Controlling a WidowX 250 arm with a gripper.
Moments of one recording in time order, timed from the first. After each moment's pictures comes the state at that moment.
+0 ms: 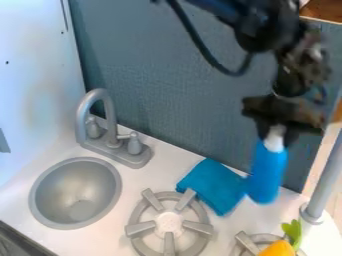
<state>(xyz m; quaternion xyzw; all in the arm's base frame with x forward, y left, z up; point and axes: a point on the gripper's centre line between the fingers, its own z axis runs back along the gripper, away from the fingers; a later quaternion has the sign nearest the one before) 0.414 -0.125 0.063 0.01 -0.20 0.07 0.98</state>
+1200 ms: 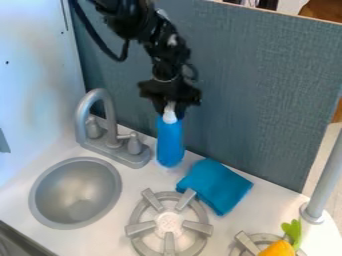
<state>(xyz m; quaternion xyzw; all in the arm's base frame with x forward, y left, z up) 0.420 0.039 0.023 0.02 -0.21 0.14 0.97</state>
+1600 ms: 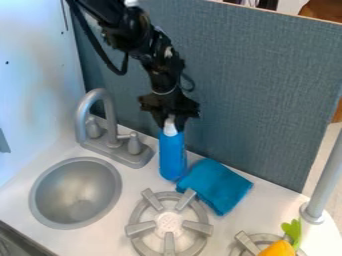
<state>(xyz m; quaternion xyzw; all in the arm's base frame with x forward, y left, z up) 0.419 0.035 -0.002 -0.01 -0.19 0.13 0.97</state>
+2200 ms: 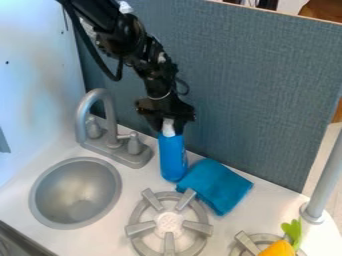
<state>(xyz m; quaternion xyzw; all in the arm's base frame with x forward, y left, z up) 0.417 0.042 -0.011 -0.01 -0.19 0.12 0.97</state>
